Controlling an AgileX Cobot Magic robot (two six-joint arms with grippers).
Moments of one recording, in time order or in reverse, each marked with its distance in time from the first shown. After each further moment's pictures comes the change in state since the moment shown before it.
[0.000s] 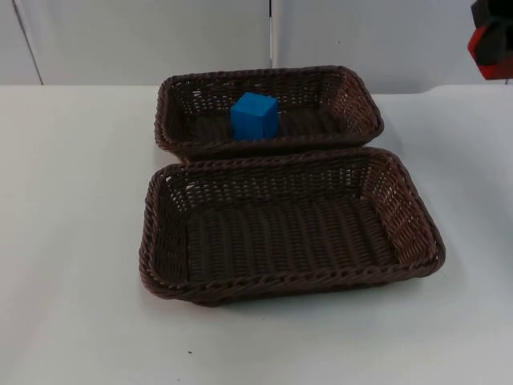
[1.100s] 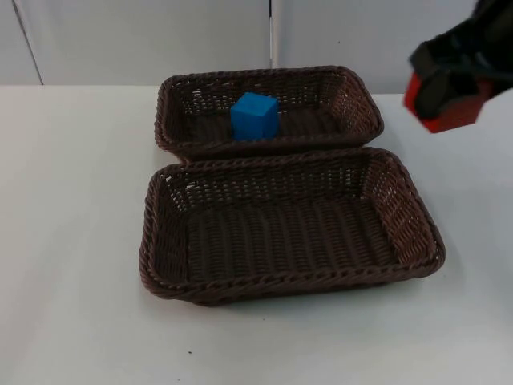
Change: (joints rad) right arm 0.224 0.000 0.000 0.005 0.172 -0.042; left arm 0.000 0.000 0.000 0.000 0.000 0.000
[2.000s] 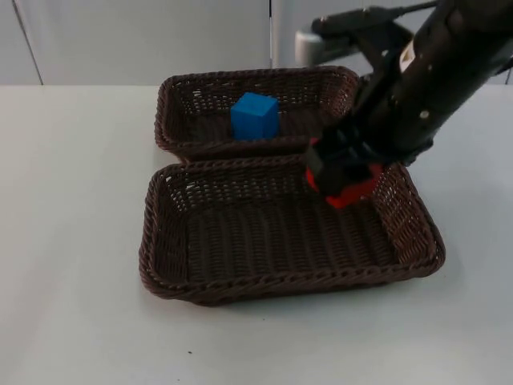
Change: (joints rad) right arm 0.171 0.188 0.000 -0.004 -0.132 -0.011; left arm 0.000 0.000 0.000 0.000 0.000 0.000
